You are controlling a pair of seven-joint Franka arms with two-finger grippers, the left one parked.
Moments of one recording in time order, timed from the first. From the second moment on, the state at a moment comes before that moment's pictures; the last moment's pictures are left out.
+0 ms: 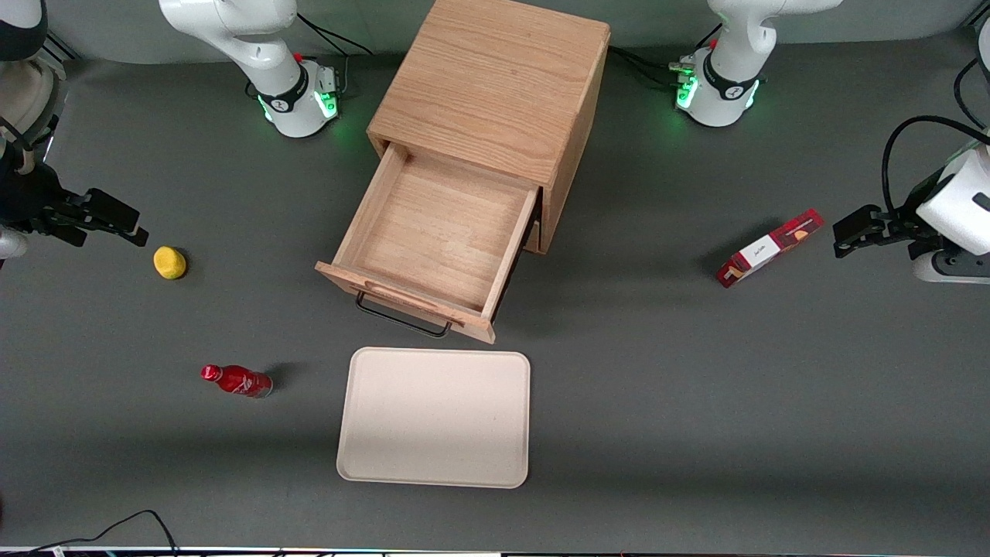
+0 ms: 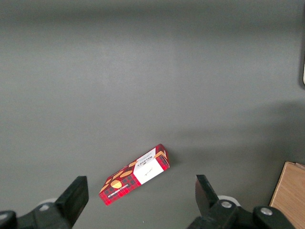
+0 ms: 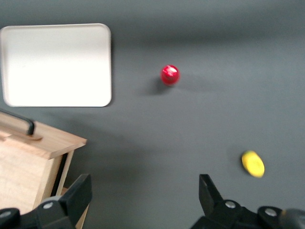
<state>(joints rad) -0.01 0.02 0.03 -1.53 0.06 1.61 0.01</state>
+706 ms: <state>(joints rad) 0.00 0.45 0.29 -0.99 0.06 1.53 -0.33</state>
